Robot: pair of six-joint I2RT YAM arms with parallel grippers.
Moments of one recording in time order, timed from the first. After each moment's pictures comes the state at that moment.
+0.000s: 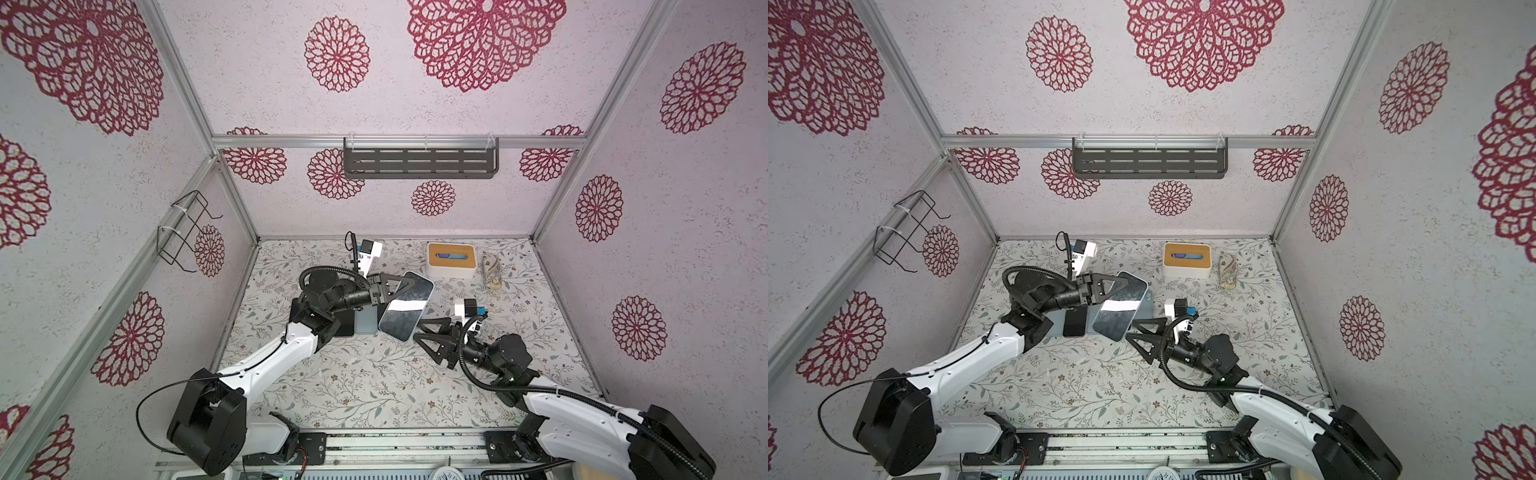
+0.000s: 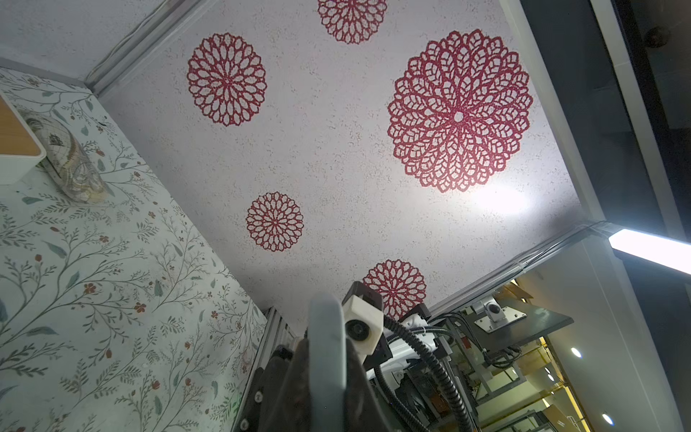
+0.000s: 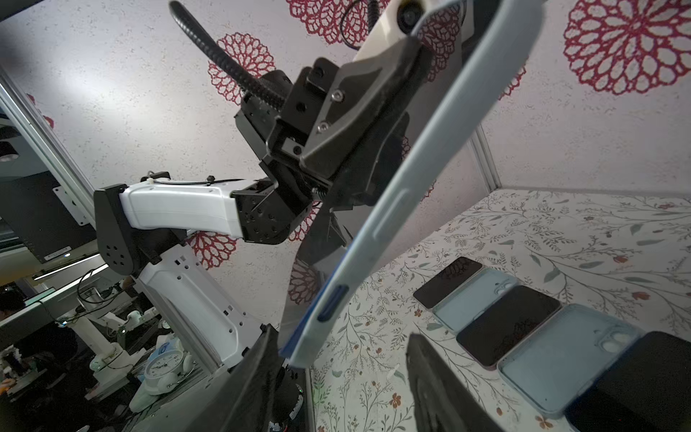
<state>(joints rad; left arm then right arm) -0.53 1.35 0.88 0.67 0.83 -1.14 0.78 1.01 0.33 0.94 -0.48 0.64</state>
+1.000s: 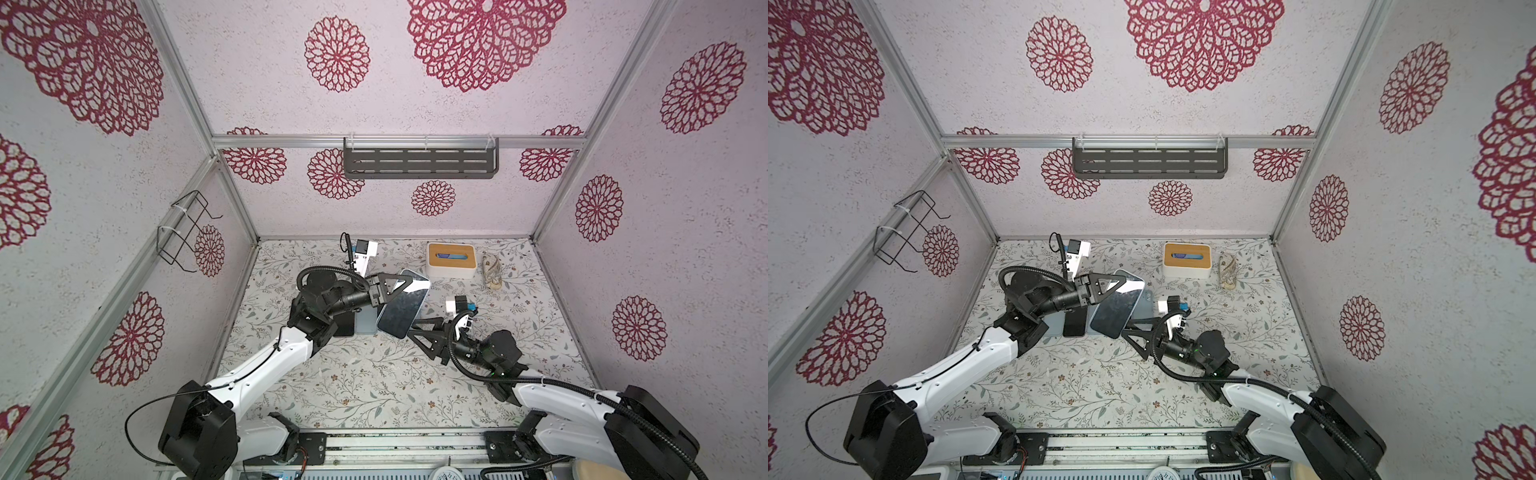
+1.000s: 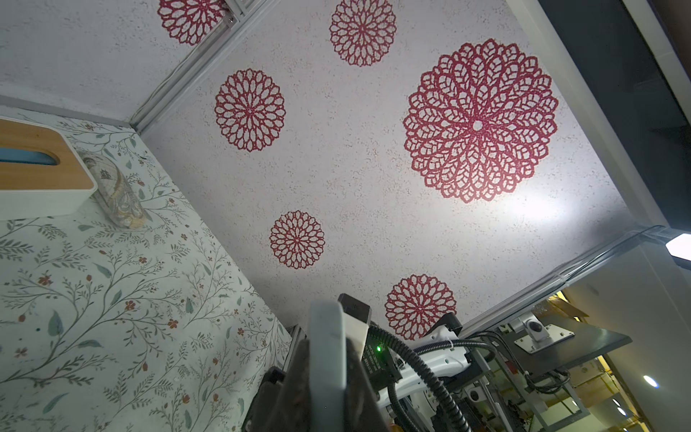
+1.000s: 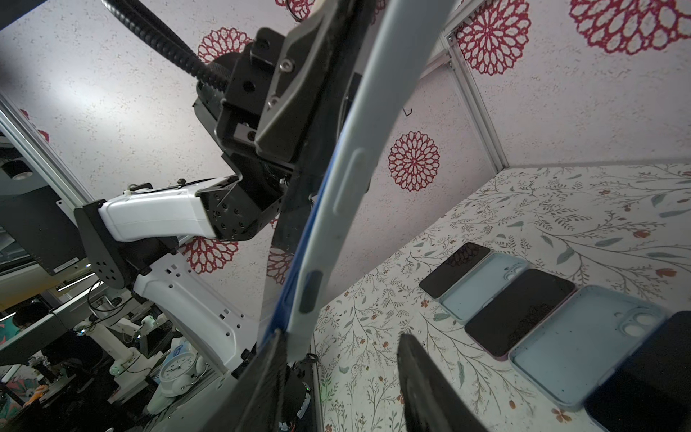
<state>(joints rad) -0.56 1.28 0.88 0.55 0.73 -1.01 0.78 1.14 0.35 1.04 -0.49 0.70</state>
